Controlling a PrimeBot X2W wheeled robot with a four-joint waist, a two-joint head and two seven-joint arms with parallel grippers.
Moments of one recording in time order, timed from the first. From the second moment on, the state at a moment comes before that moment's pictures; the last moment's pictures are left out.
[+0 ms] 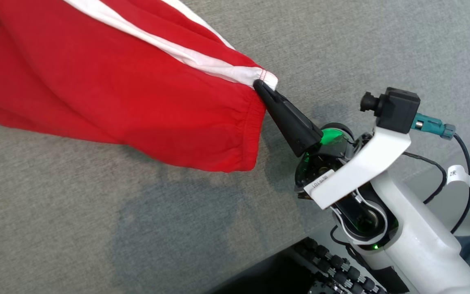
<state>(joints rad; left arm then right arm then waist) -1.19 0.69 -0.41 -0.16 -0.77 0.00 1.09 -0.39 -0.15 0.60 -0.17 1.09 0.12 -0.04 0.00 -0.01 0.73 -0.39</state>
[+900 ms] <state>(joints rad) -1.29 0.62 -0.49 0.16 -0.66 -0.06 1.02 -0.47 -0.16 0.67 -0.14 1.09 0.12 -0.15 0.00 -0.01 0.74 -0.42</state>
